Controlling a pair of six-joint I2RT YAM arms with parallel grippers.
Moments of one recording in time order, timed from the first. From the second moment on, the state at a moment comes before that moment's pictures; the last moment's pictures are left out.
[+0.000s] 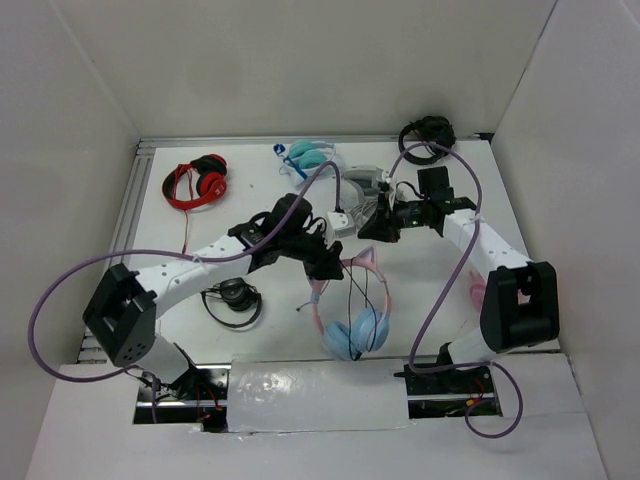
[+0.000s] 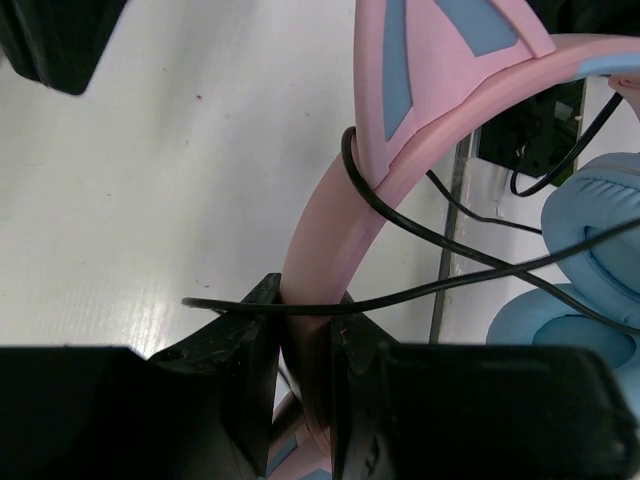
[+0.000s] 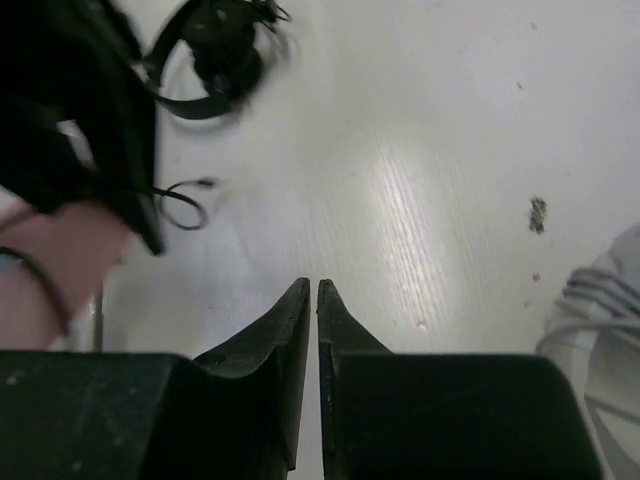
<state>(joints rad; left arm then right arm) -0.77 1.56 1.13 -0.26 0.62 0.10 0.15 1.49 1.09 -0.49 -1.17 -0.68</state>
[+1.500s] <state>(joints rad) -0.78 1.43 1.66 -0.67 0.47 -0.12 0.67 0.99 0.23 0.86 -0.30 0.04</state>
